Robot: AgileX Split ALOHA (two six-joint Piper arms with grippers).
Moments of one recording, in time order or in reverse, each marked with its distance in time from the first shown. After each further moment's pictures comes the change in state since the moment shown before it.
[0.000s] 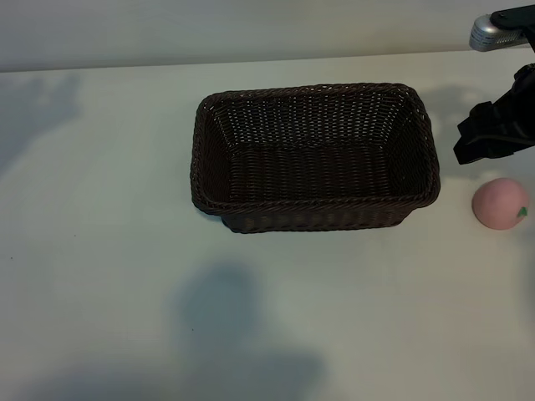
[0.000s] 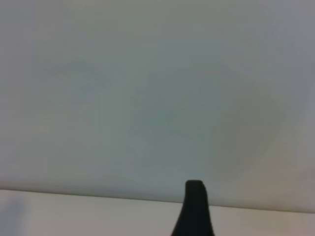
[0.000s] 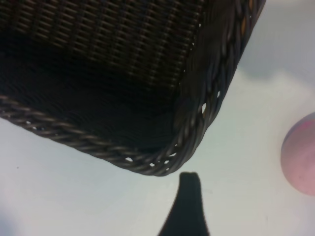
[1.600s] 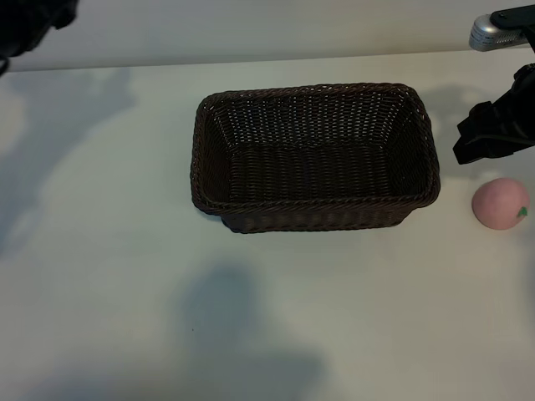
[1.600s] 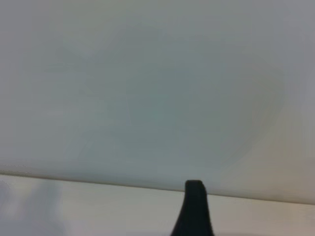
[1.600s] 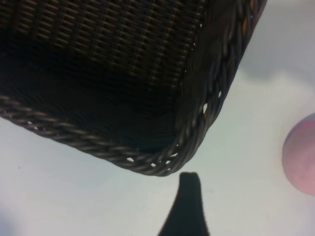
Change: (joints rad) left arm -0.298 0.117 -0.009 -0.032 0.321 -0.001; right arm 0.000 0.000 0.000 0.003 0.000 0.000
